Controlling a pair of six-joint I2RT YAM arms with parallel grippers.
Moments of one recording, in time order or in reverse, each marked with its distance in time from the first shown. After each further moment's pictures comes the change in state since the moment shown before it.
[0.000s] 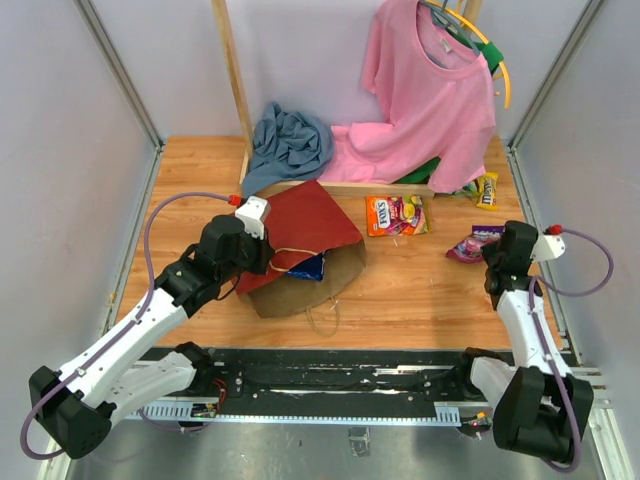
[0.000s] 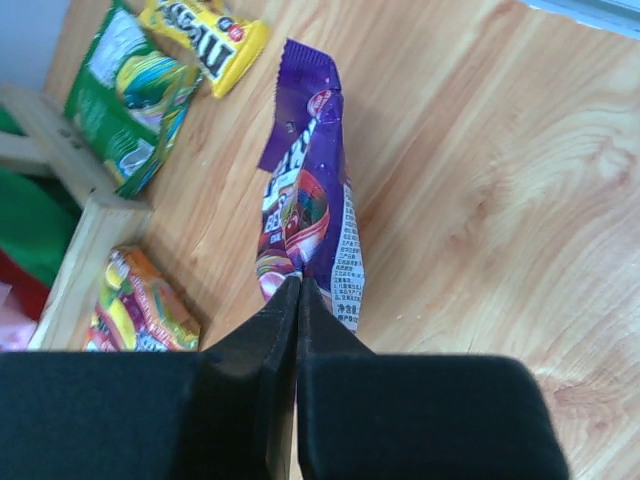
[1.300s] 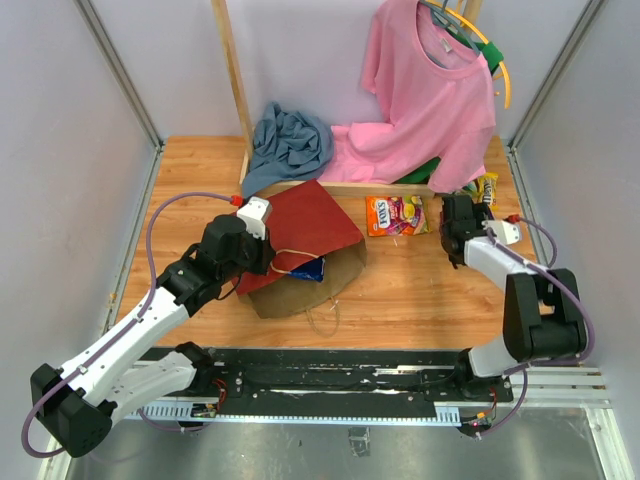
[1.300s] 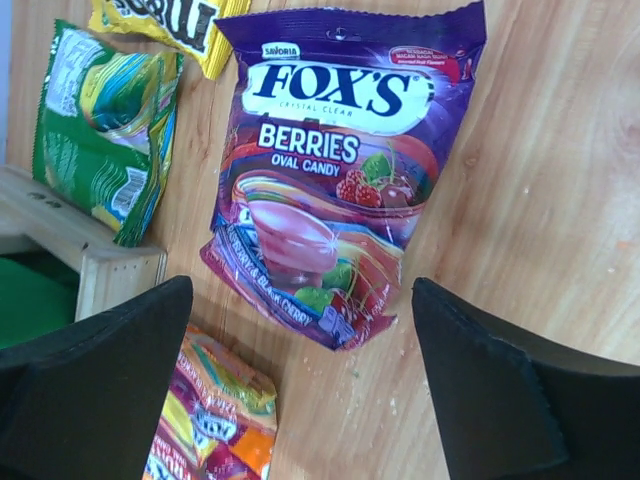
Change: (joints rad) left arm 0.000 0.011 -0.003 0.001 0.011 -0.001; right arm 0.340 0.568 0.291 -0.100 0.444 0.579
